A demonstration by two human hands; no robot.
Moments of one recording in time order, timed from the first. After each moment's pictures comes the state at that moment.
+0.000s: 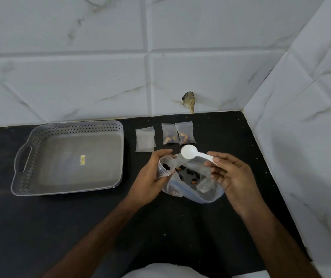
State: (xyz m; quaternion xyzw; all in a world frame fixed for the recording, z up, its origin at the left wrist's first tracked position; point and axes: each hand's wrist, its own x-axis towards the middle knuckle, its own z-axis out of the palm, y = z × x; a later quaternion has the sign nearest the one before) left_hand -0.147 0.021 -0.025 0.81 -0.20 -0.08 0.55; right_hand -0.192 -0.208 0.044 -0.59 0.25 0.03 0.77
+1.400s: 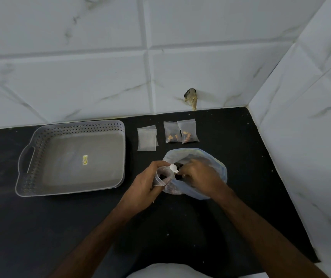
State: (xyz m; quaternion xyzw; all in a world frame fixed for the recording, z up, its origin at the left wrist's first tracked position) left_hand -0.154 0.043 -0.041 0.83 -0.24 -0.08 0.50; right_hand -0.132 -0.185 -0.052 -0.95 -0.16 0.19 0.17
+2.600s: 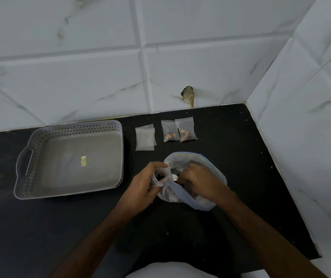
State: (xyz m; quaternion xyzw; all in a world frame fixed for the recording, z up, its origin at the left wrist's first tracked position) left_hand -0.159 0.041 -0.038 0.82 -0.23 -0.08 0.51; right_hand -0.143 -0.181 -0.047 -0.95 -0.13 0.27 0.11
